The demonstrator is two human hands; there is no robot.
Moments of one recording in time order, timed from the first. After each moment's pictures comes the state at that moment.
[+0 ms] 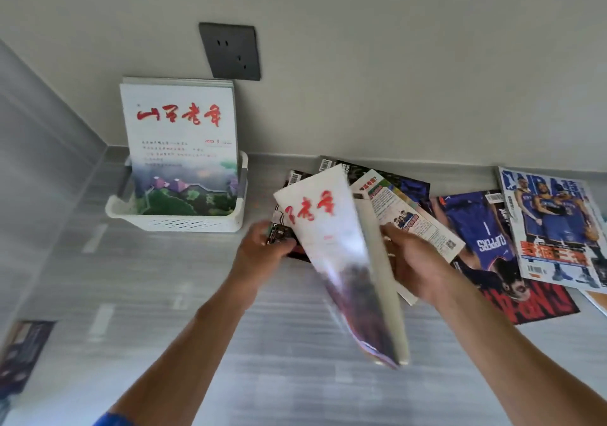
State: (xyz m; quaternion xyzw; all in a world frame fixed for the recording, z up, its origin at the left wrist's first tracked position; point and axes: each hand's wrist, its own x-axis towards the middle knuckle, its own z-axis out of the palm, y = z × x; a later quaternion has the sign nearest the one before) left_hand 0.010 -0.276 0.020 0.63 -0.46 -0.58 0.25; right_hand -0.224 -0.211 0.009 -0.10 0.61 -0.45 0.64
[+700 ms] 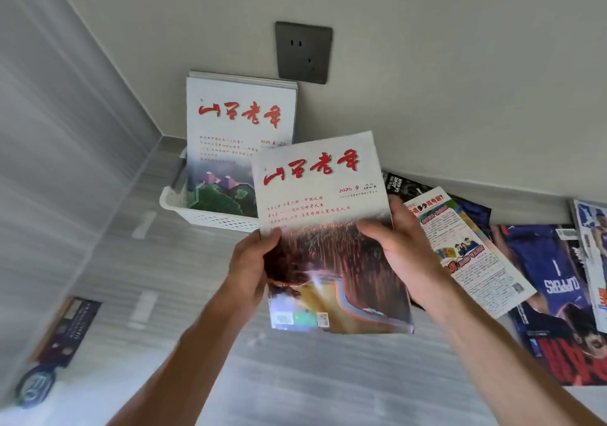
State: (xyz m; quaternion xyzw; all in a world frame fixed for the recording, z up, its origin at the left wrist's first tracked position) left_hand 0.088 -0.295 -0.007 0.50 -0.24 -0.72 0.42; right_hand -0.129 -0.271 0.048 -0.41 0.60 -0.46 0.50
